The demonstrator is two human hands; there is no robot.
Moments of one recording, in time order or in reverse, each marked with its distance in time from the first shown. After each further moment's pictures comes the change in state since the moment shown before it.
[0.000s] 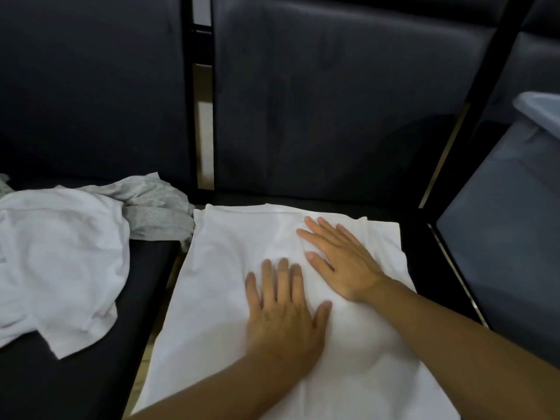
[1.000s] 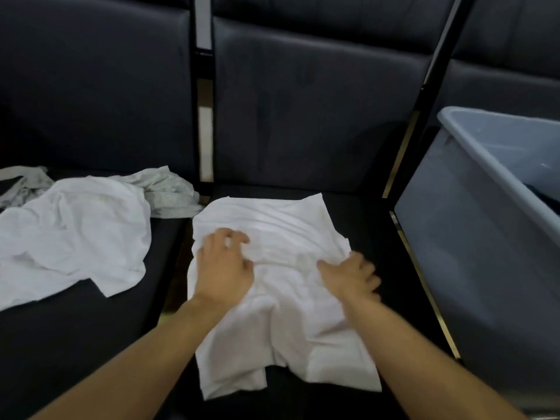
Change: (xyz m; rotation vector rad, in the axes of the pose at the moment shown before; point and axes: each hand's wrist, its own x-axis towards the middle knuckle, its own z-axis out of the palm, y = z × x) left_hand -0.031 -0.074 -0.051 -0.260 0.304 -0.027; right_hand -0.106 -0.103 -0.049 0.527 -0.011 1.168
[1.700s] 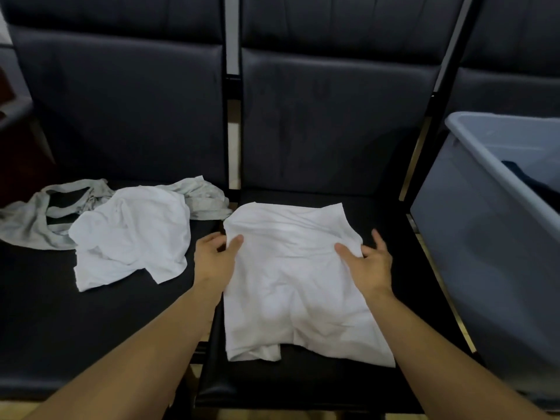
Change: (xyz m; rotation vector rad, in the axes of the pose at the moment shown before) left_hand -0.009 -0.041 -0.063 -0.764 0.046 -0.513; right_hand 0.012 0.015 0.012 0.490 0.127 -0.438
